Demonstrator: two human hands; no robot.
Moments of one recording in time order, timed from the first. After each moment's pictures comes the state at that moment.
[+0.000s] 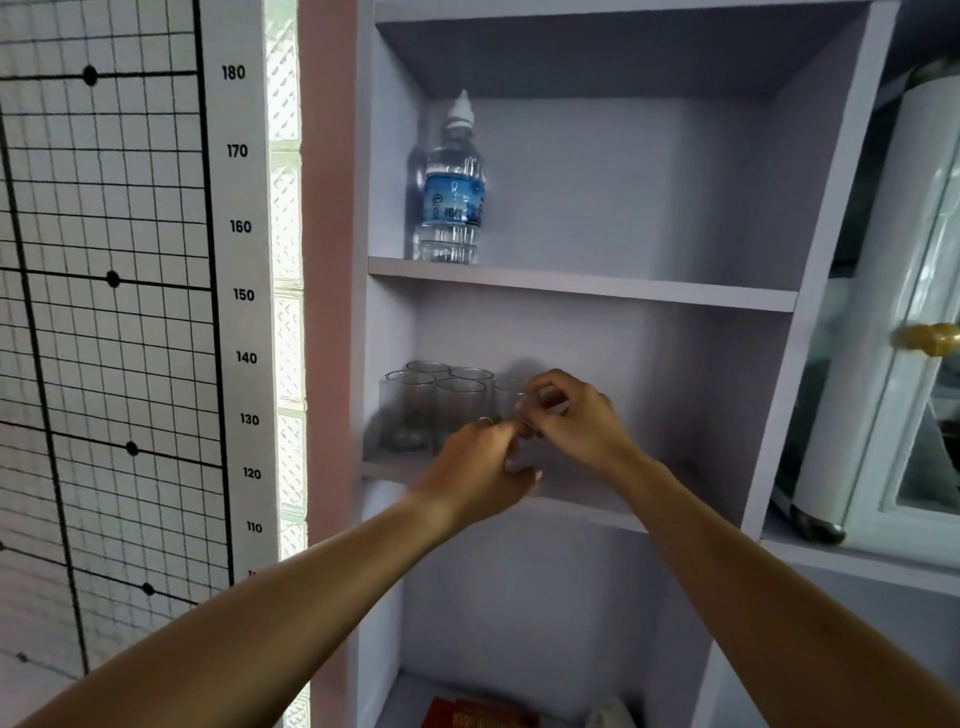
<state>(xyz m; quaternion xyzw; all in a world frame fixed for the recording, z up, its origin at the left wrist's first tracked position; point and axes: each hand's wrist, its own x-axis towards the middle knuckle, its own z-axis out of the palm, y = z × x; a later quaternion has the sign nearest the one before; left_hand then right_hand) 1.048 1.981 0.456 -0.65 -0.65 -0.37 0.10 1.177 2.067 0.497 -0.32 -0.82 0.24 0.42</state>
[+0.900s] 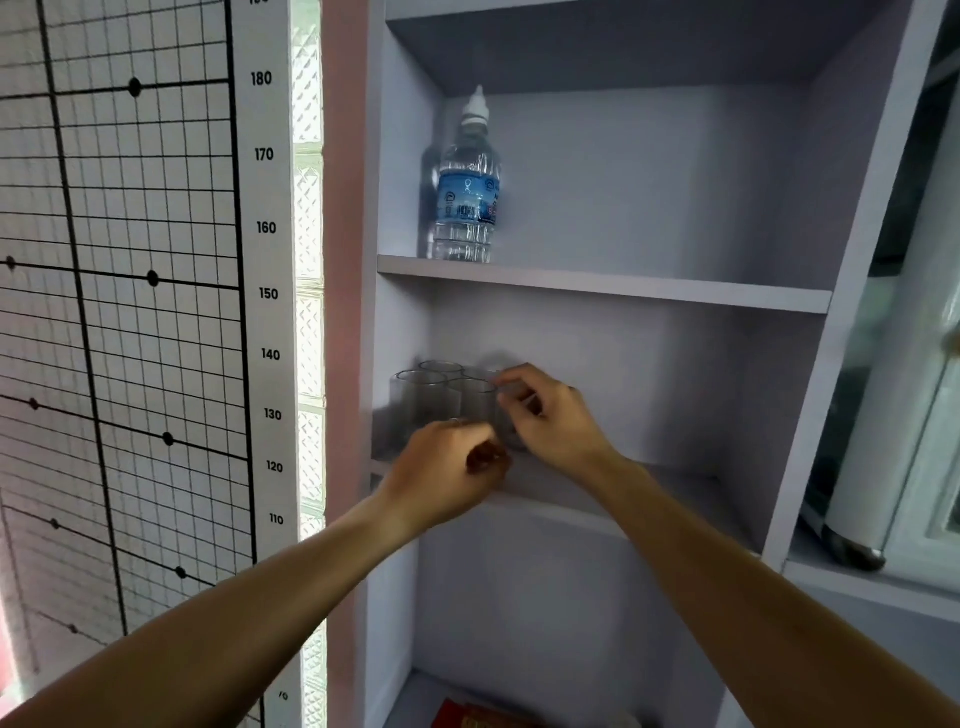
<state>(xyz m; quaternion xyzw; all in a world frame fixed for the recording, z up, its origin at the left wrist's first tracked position) 1.017 1.964 0.447 -0.64 -0.63 -0.40 0.18 1.144 2.067 0.492 -0.20 -0.85 0.20 0.44</state>
